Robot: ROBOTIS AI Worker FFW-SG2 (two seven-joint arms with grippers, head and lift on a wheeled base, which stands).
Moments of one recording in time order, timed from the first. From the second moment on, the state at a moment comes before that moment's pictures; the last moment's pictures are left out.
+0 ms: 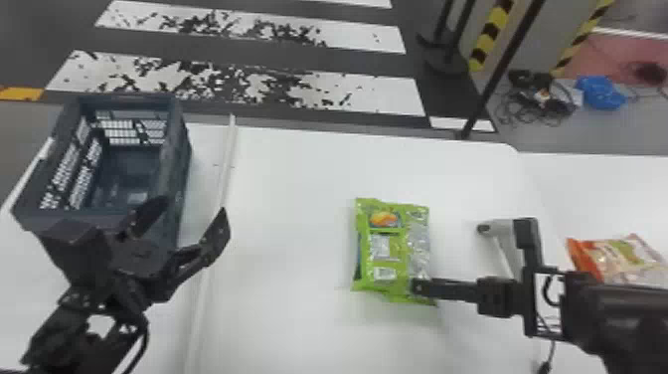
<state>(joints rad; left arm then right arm) 0.46 0.19 -0.07 -1.95 0.23 0.09 -0.19 0.14 -0.32 -0.21 -1.65 -0.15 1.02 0.99</state>
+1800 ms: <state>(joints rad) 0.46 0.19 -0.07 -1.97 0.23 0.10 -0.19 0.07 -0.37 -0.79 -1.31 -0.44 0.61 0.19</state>
